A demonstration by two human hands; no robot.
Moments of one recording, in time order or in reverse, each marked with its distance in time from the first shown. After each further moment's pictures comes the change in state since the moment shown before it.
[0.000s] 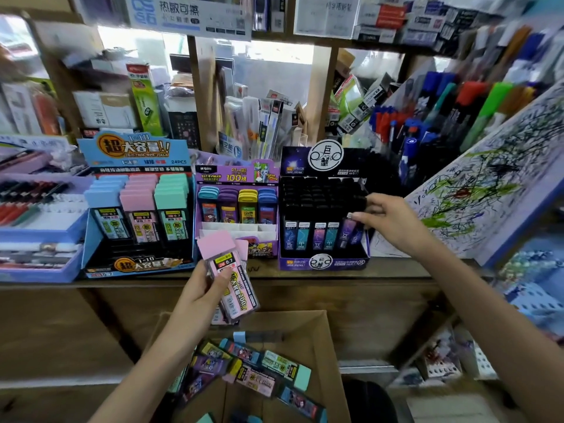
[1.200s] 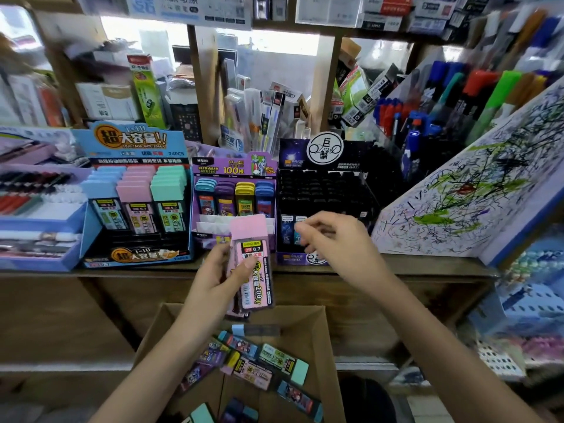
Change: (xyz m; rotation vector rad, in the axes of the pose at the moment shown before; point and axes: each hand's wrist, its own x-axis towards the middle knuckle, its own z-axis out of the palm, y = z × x) left_hand 0.000 0.016 0.031 -0.005 -0.044 0.115; right_hand -0.047 -0.063 0.067 0.056 -0.048 -0.017
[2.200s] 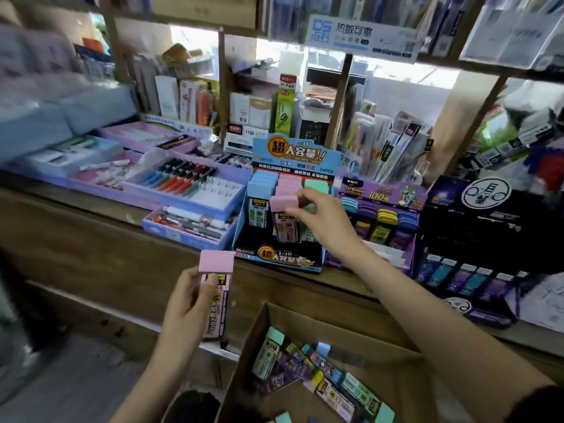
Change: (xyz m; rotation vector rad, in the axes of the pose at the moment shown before) left_hand -0.066 -0.029 -0.200 0.089 0.547 0.048; right_hand 0.119 -0.099 0.192 -0.098 -0.127 -0.330
